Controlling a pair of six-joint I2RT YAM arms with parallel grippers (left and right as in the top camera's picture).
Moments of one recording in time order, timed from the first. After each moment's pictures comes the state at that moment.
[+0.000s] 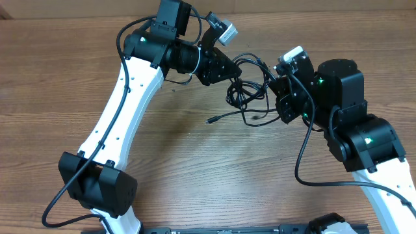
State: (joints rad) left arm -0.35 1.87 1.90 -1.01 0.93 0.20; right arm 0.32 1.16 1.27 -0.73 -0.20 -0.17
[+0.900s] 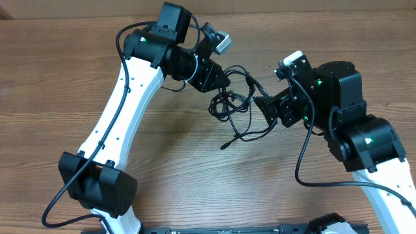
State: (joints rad) left arm -0.35 1.87 1.90 -1.18 0.74 0.21; right arm 0.32 1.16 1.27 -0.80 -0.19 -0.17
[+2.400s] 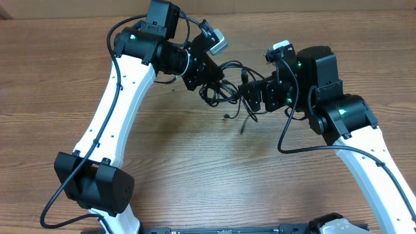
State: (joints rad) left arm -0.30 1.87 1.90 -1.13 0.81 0.54; right arm 0.32 1.33 1.28 -0.67 -0.29 0.04
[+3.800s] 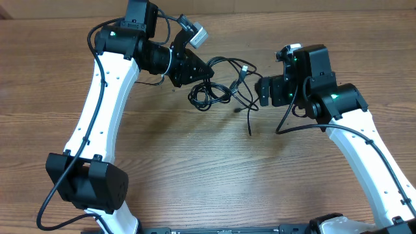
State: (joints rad) left arm -0.20 1.87 1.90 -1.21 0.95 0.47; right arm 0.27 1.44 1.28 -0.74 -0.14 0.08
